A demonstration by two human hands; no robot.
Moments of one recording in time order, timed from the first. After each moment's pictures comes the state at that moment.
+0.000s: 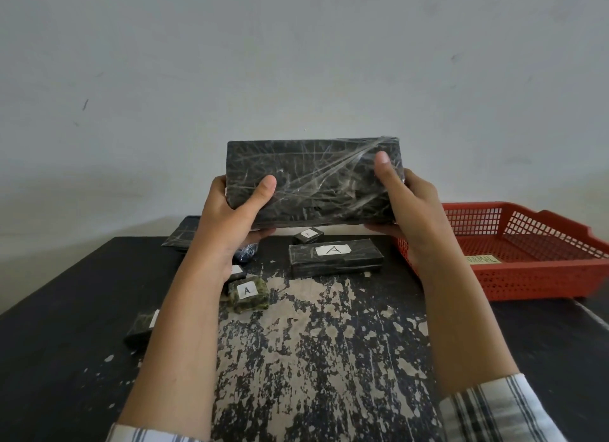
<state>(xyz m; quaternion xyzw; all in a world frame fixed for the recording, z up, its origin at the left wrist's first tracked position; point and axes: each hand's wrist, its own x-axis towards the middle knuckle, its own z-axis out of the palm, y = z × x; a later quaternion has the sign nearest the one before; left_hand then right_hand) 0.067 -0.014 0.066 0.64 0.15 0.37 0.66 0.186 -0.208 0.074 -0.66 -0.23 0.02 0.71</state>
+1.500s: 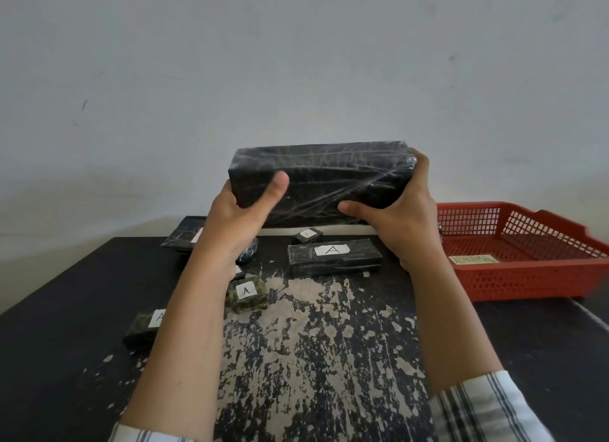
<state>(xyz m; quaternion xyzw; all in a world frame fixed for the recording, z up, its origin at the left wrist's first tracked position) 0.068 -0.019 0.066 0.74 0.16 0.34 0.56 0.186 -0.206 0.067 -0.74 -0.27 -0.13 0.61</state>
